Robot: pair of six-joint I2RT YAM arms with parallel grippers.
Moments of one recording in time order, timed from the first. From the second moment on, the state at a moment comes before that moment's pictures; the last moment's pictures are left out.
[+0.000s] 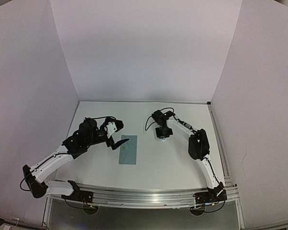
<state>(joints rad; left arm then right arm) -0.78 1.18 1.12 -0.25 0.25 0.42 0.61 2.50 2.24 -1.19 0.14 0.43</state>
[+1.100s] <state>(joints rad) -0.78 1.18 1.12 -0.25 0.25 0.45 0.61 2.50 2.21 -1.13 0.12 0.42</state>
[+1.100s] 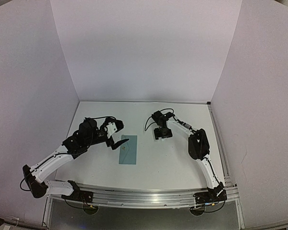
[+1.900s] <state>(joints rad) -0.51 1.18 1.02 -0.20 0.11 0.12 0.48 2.08 2.19 -1.02 0.12 0.35</state>
